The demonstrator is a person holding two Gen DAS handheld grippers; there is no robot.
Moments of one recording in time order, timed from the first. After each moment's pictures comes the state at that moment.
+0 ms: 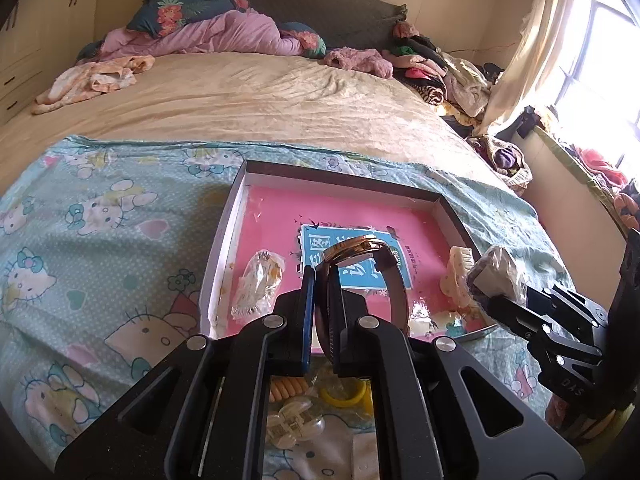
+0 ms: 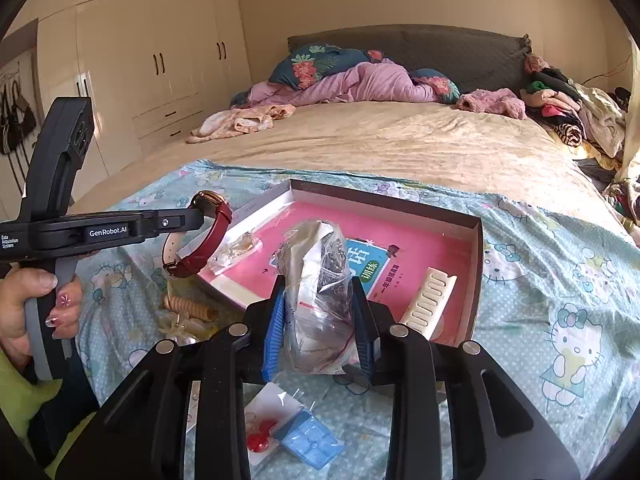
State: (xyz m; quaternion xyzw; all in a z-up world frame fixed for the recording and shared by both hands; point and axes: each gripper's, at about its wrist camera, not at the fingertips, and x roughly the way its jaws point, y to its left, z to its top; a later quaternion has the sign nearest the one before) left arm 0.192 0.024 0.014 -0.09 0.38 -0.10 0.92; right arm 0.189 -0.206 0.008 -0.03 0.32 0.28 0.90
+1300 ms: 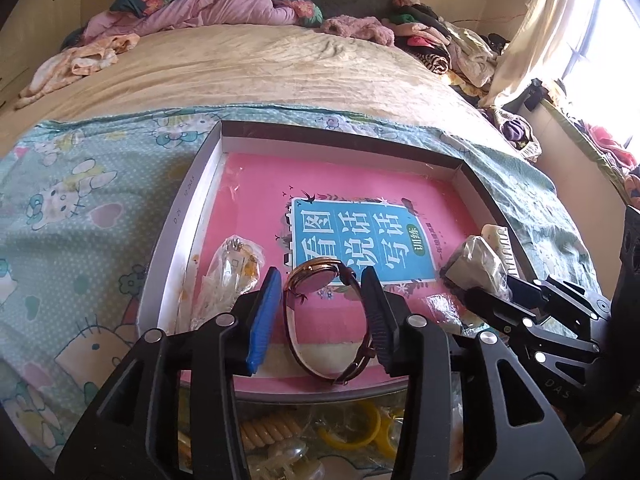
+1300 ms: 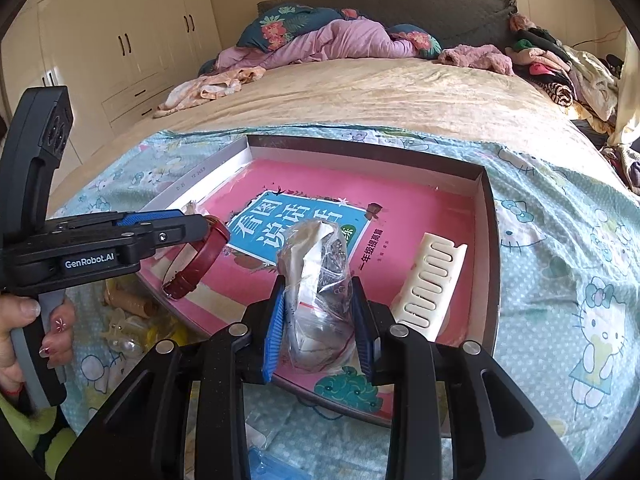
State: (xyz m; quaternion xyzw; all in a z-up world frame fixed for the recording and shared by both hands) left arm 0.230 0.003 -0.031 -0.07 0.42 -0.10 0.90; right arm 0.238 -0.199 -0.041 -0.03 0.39 0.24 0.89
